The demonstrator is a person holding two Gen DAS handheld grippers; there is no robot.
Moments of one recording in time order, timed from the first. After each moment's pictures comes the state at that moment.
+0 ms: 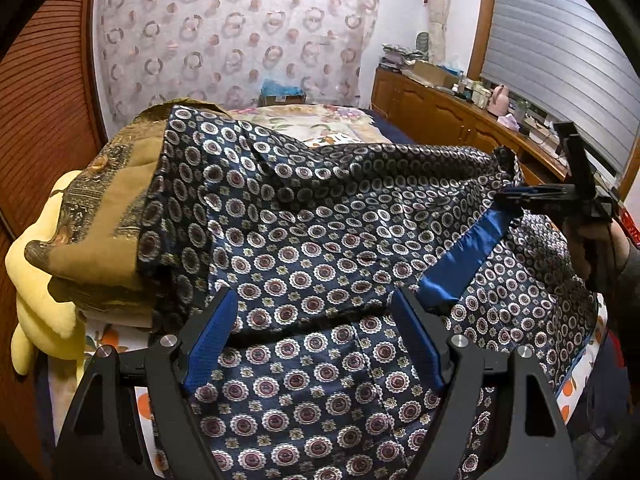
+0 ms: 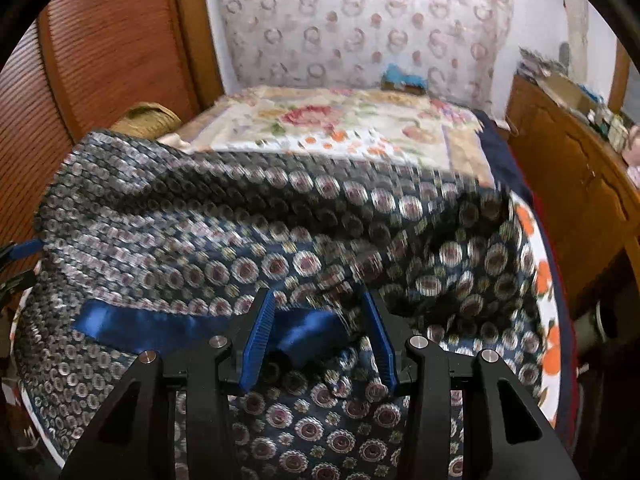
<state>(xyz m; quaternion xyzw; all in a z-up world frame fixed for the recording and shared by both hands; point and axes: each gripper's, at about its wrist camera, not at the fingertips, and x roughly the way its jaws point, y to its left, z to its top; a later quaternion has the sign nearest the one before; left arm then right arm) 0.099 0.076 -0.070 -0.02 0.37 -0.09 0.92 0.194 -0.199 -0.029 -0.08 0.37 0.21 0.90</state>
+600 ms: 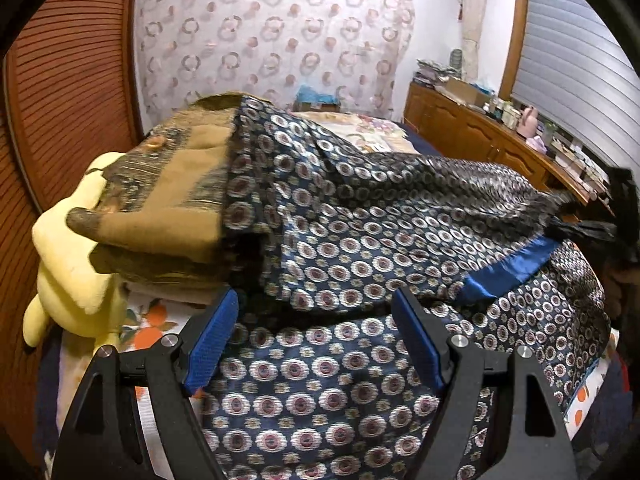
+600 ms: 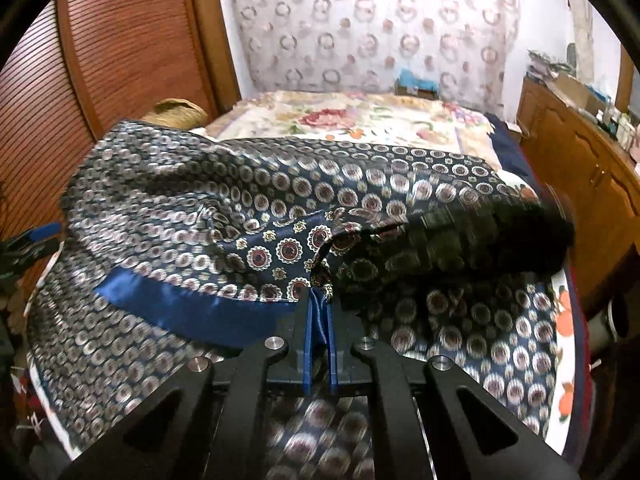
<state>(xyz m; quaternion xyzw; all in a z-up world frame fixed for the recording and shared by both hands) 0.082 0.116 -0.073 -0.05 0.35 -0.03 0.93 0.142 -0.236 -0.025 -0.07 0.34 0.25 0.90</state>
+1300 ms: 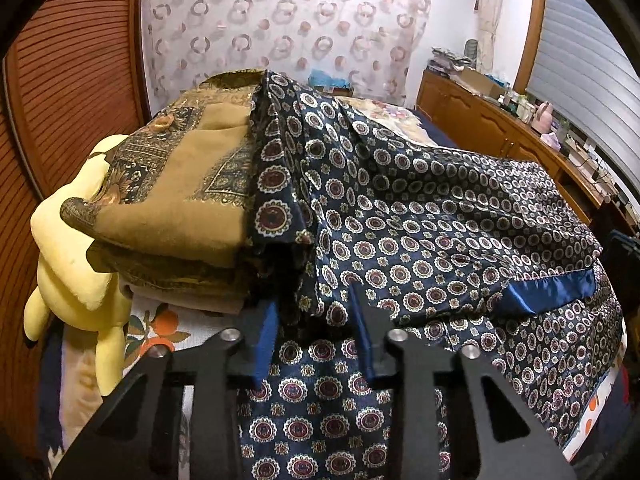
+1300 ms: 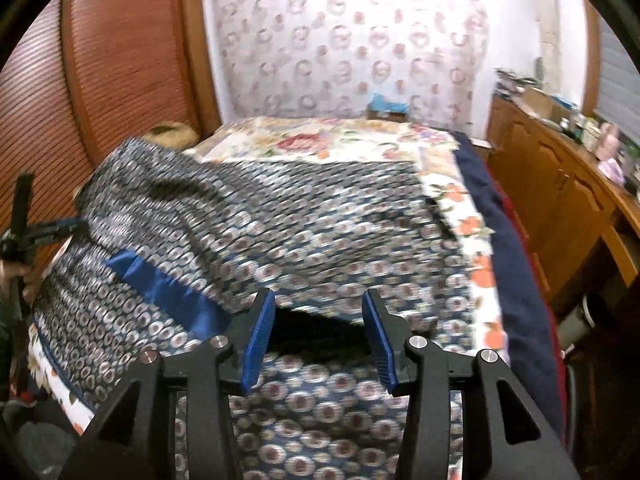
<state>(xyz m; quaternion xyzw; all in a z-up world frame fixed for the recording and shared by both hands) 0.112 0.134 -0.089 -0.05 0.39 -0.01 0.92 0.068 -0.303 -0.003 -0.06 0.30 0.20 0.93</state>
